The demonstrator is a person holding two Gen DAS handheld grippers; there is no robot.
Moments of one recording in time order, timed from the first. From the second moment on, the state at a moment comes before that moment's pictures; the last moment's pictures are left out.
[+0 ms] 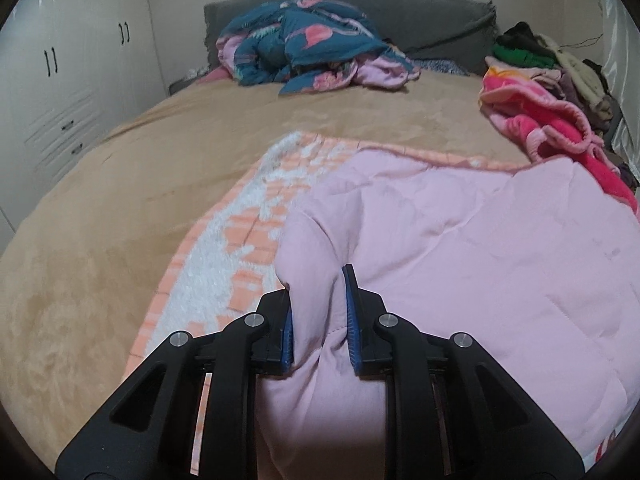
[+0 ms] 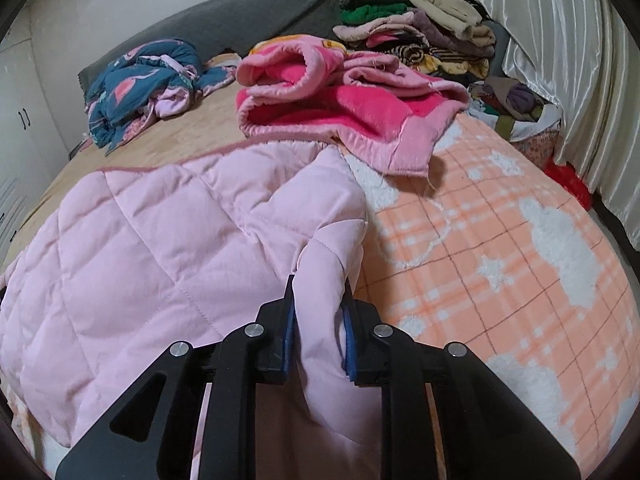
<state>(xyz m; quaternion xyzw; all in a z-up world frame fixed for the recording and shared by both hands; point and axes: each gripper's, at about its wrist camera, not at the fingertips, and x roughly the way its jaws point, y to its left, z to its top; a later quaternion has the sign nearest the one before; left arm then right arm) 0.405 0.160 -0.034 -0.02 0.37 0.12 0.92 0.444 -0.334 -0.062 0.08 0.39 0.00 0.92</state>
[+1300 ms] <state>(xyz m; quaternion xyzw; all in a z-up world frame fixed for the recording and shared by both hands) 0.283 0.166 -0.057 -0.31 0.39 0.10 0.86 0.309 -0.331 -0.073 0.28 0.40 0.08 0.87</state>
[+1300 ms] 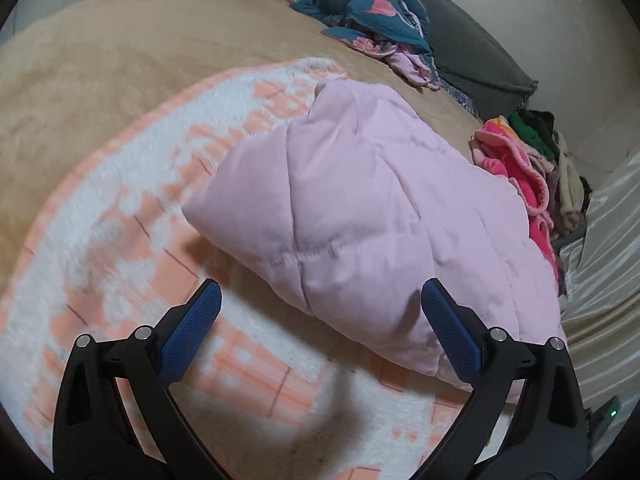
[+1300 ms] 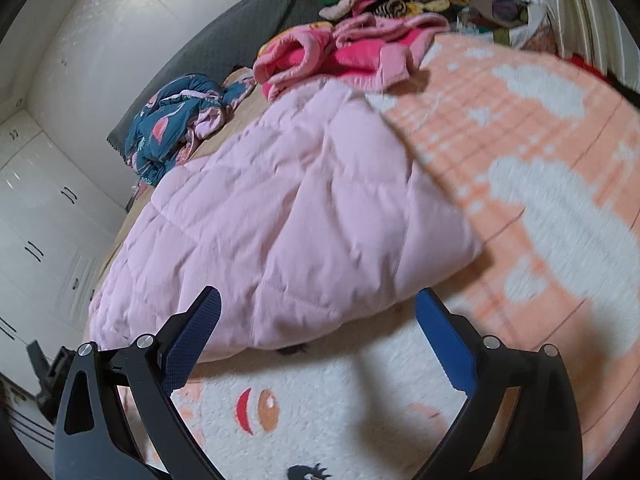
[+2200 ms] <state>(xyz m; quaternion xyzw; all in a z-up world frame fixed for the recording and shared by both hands) 0.335 0.177 -0.094 -0.41 0.37 0.04 0.83 0.367 -0.332 -0.109 0.40 0.38 0.10 0.83</state>
